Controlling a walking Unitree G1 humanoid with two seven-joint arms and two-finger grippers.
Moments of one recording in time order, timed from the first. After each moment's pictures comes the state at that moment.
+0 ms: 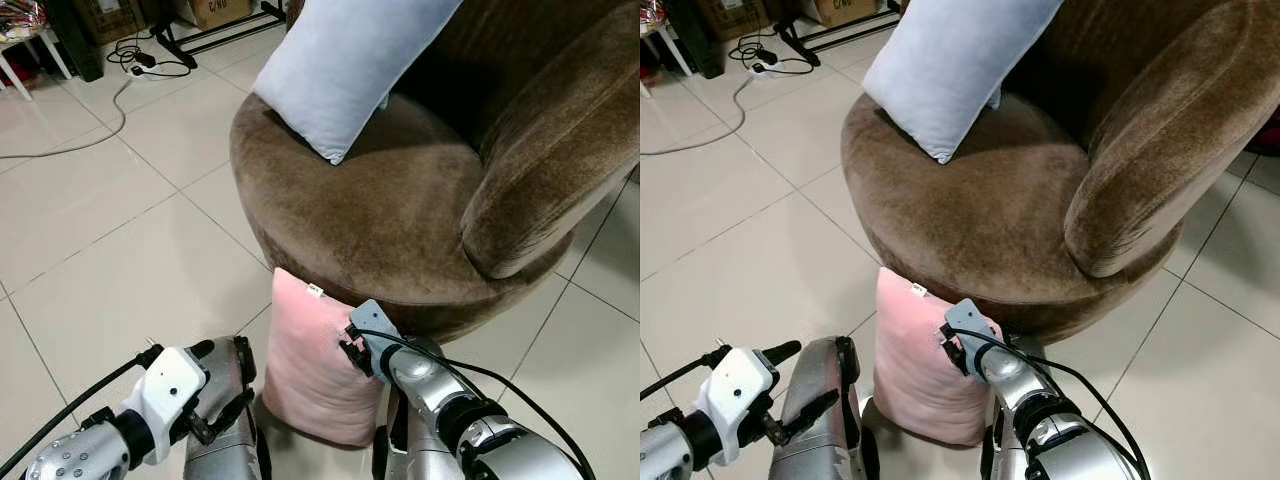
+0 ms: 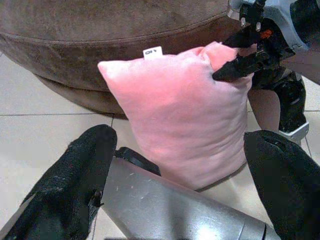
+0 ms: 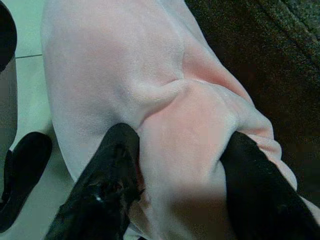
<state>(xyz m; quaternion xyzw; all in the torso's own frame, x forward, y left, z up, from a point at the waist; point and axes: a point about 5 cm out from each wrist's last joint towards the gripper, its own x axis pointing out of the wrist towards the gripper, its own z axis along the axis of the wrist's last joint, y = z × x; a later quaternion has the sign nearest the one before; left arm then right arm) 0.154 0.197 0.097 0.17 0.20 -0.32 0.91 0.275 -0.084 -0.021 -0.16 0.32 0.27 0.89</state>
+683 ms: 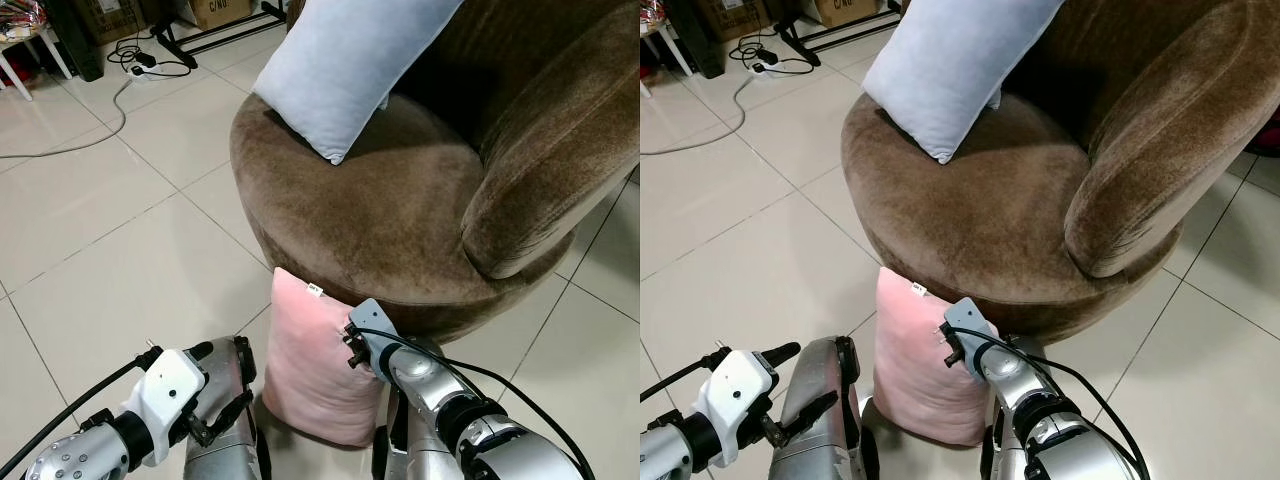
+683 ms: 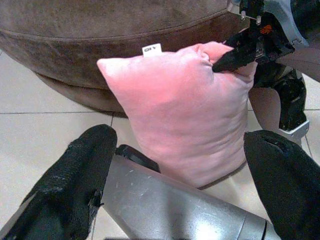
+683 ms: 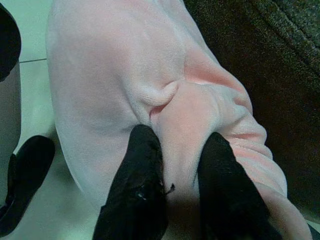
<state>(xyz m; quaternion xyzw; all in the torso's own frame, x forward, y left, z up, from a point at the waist) 0.154 0.198 0.094 0.17 0.20 -0.32 0.91 0.276 -0.083 -0.020 -0.15 0.31 0.27 0.90</state>
